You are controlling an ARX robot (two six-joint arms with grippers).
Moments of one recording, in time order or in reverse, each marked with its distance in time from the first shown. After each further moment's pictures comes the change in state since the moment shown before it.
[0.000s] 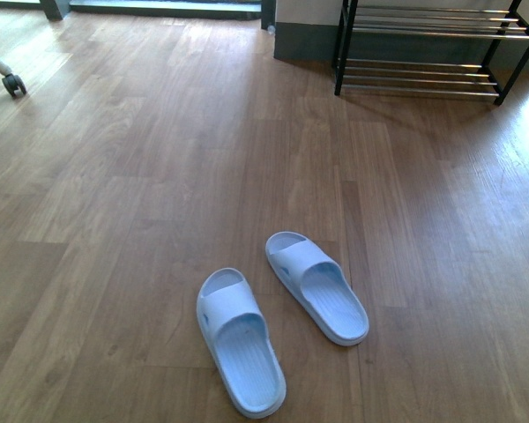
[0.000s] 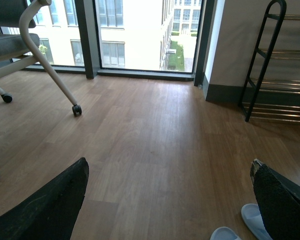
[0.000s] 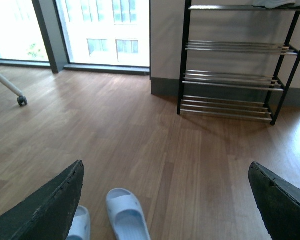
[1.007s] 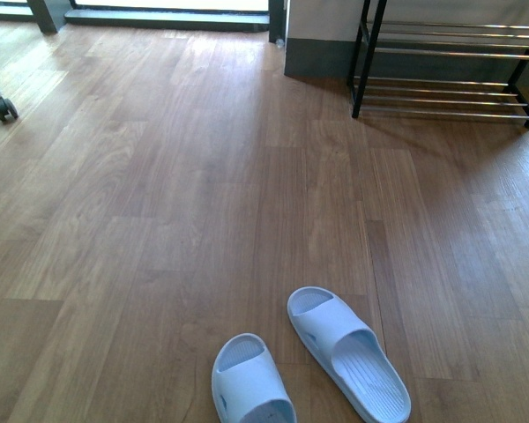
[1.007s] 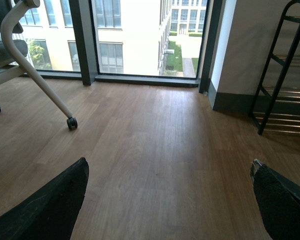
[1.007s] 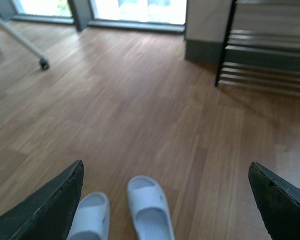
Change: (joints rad) left arm 0.000 0.000 0.000 0.000 0.002 0.000; right arm -0.060 0.139 0.045 -0.130 -0.218 -0.020
